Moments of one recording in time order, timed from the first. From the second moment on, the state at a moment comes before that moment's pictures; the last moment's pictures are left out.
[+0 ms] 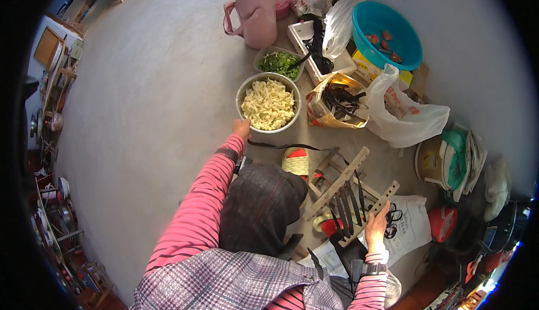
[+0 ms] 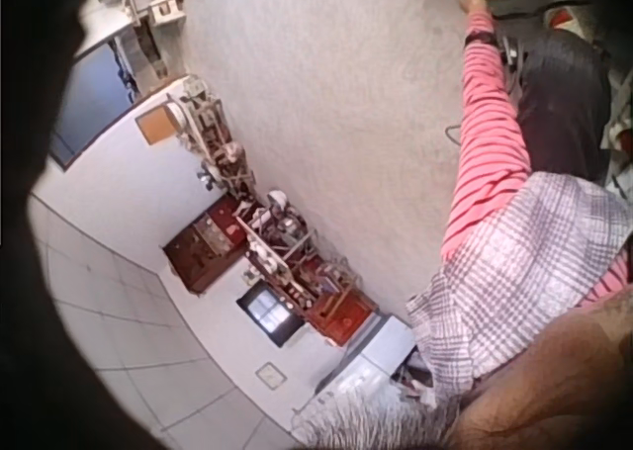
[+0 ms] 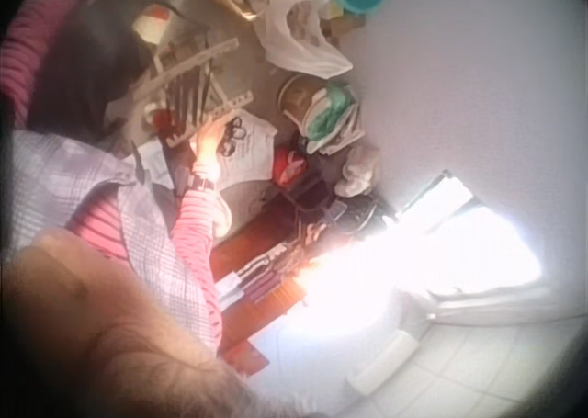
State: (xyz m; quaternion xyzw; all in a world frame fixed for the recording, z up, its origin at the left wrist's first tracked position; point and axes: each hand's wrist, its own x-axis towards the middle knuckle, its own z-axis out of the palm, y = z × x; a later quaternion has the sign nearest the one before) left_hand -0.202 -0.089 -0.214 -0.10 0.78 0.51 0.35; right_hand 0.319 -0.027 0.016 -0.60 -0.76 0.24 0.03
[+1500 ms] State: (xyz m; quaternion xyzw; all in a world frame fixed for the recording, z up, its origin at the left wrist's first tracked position) left_hand -0.331 -0.077 -0.208 -0.18 0.72 0.64 0.20; right_hand 0.324 -0.024 0.015 -0.62 -0.71 0.33 0.04
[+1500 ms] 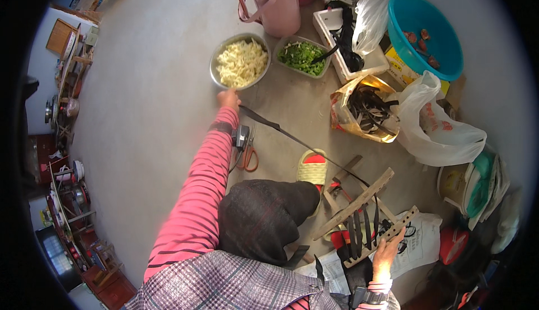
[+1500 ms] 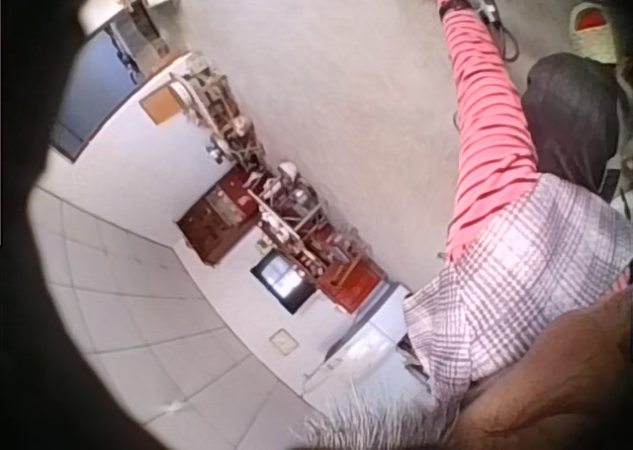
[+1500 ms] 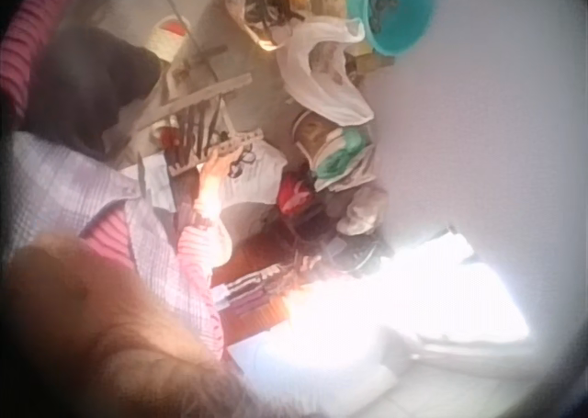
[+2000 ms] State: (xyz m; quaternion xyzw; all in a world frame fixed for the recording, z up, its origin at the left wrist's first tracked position) left_hand -0.271 -0.163 -0.238 -0.02 0.86 0.35 0.37; right_hand 0.325 -0.022 0.016 -0.63 -0.70 0.32 0.02
